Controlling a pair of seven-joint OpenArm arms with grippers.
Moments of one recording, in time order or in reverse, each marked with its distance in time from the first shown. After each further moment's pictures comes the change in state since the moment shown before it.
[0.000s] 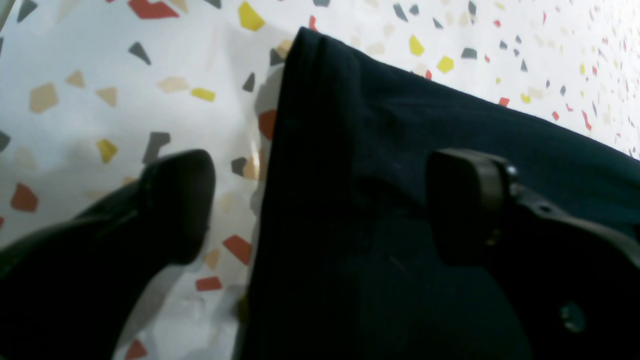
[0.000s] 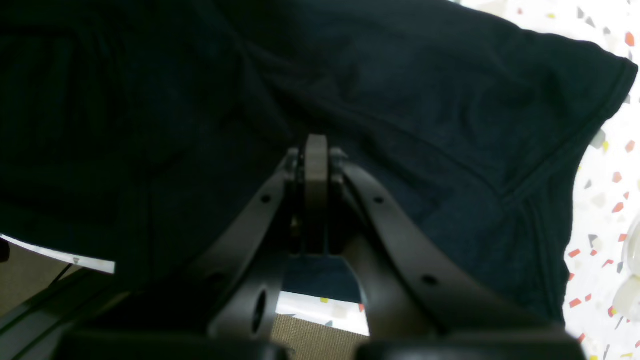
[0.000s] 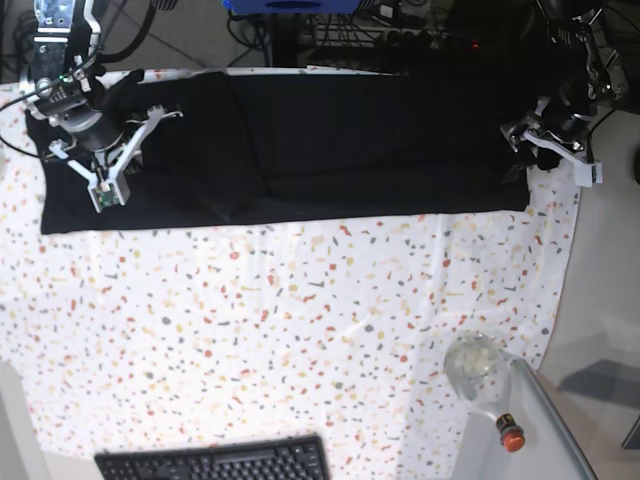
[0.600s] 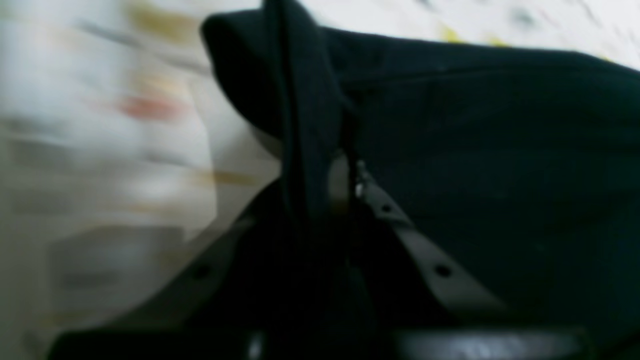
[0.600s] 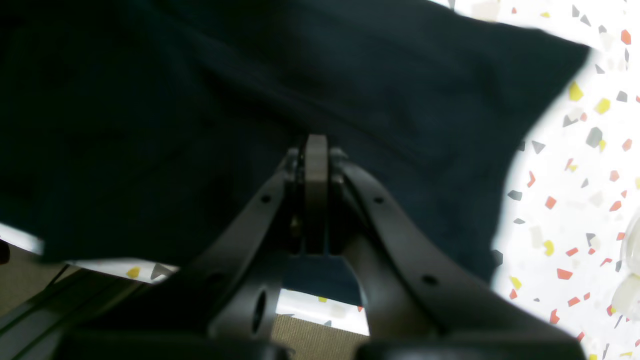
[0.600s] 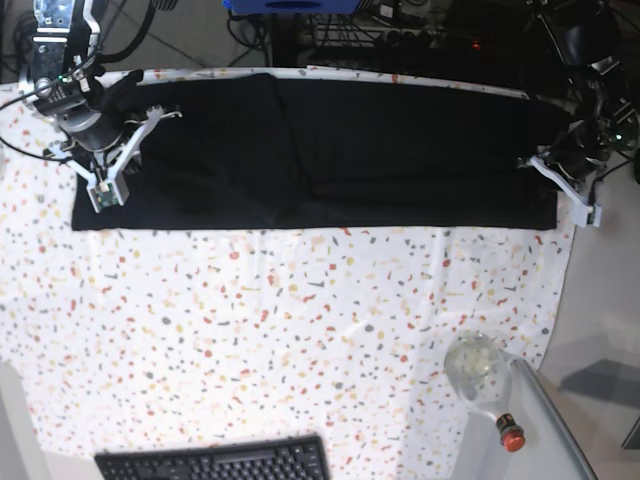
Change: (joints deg) left arm -8.9 -5.1 2.1 -2.5 17.7 -0.9 1.7; right arm 0.0 0.0 0.2 0.1 0.0 0.0 0.0
